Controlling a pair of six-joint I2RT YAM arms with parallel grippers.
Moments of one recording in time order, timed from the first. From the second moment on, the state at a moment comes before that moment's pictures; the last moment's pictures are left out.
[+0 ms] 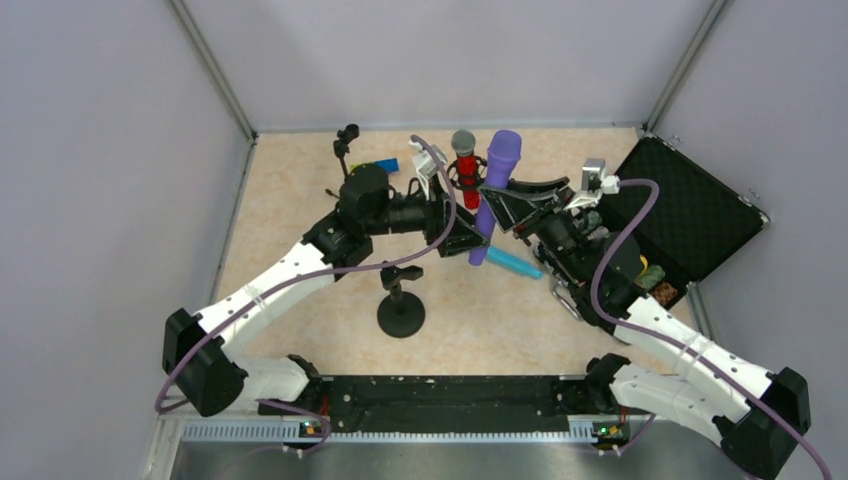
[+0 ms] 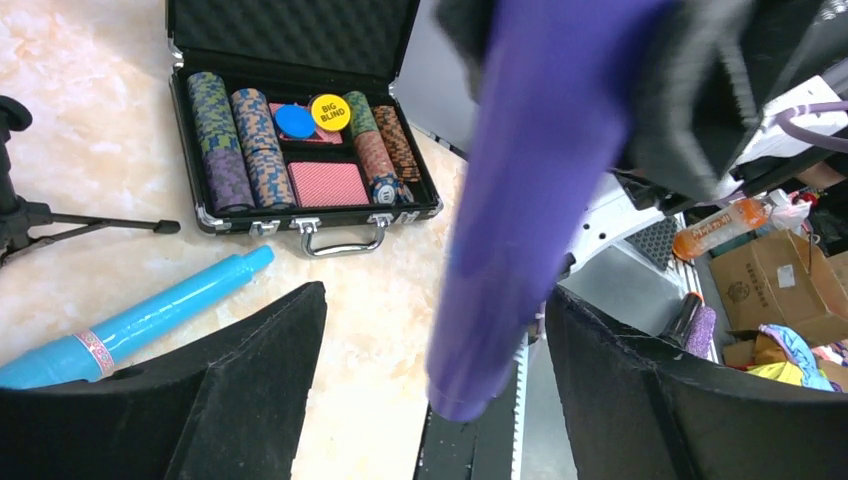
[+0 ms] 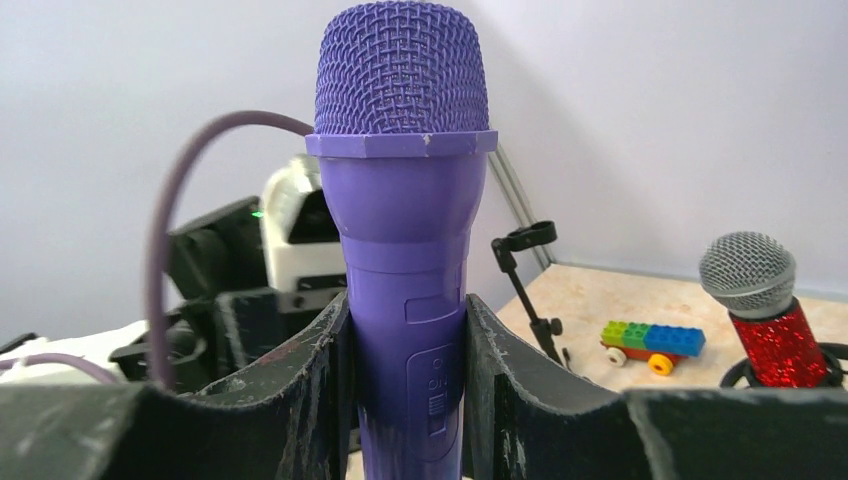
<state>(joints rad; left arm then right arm) -0.71 1.27 1.13 0.07 0.69 -0.48 0.72 0.89 0.68 0.69 -0.04 0.56</state>
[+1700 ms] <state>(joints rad) -0.73 1.20 1.10 -0.09 0.73 -0.33 0.40 1.12 0.82 0.93 -0.96 0.99</state>
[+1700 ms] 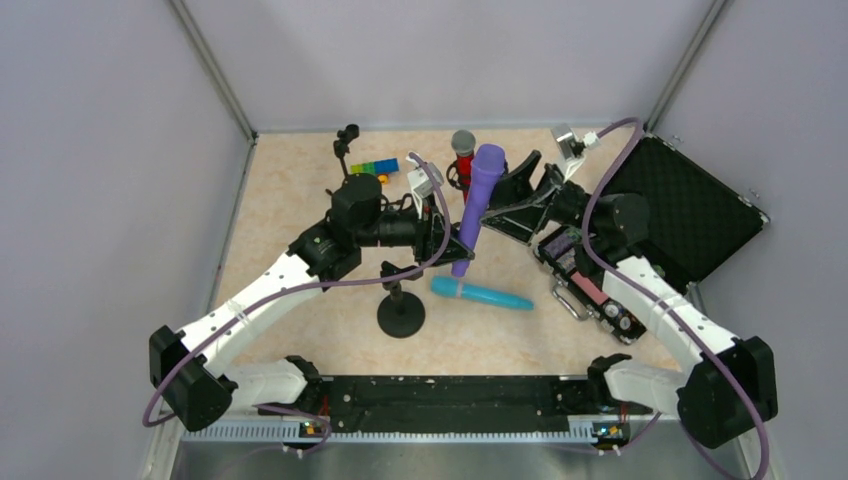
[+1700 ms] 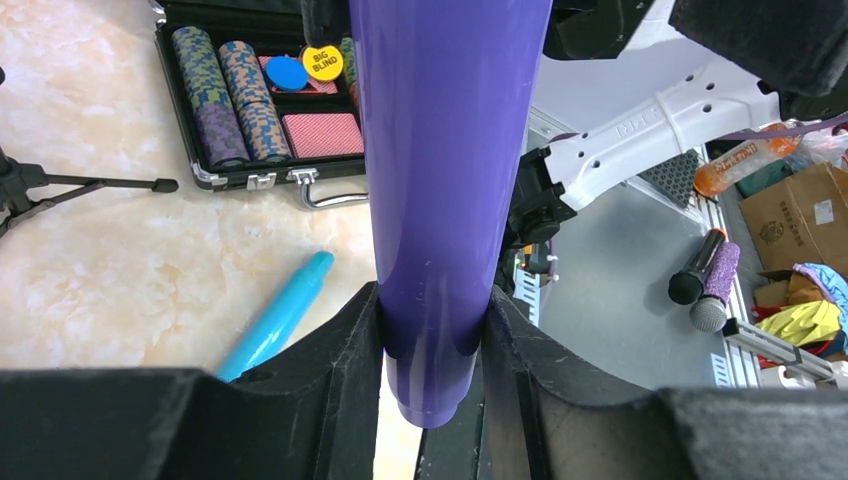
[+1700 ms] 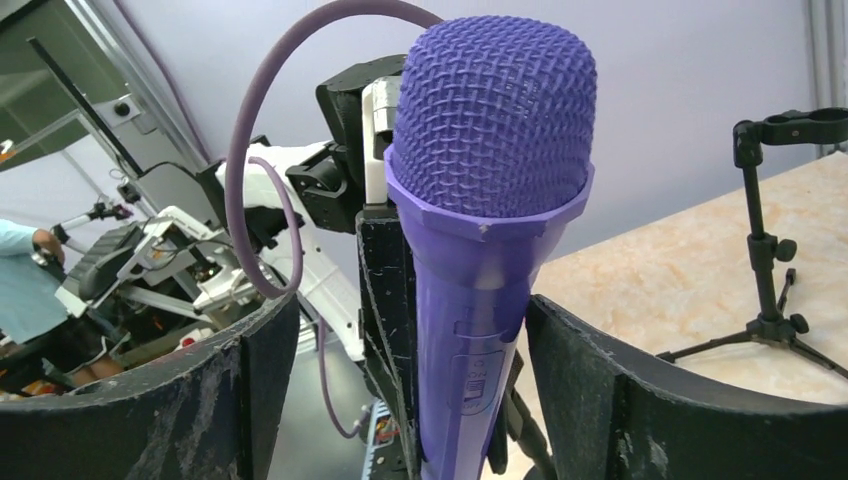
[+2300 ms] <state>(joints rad) -0.73 1.21 1.10 -0.08 0.74 -0.34 0.40 1.24 0.80 1.06 -0.99 1.11</state>
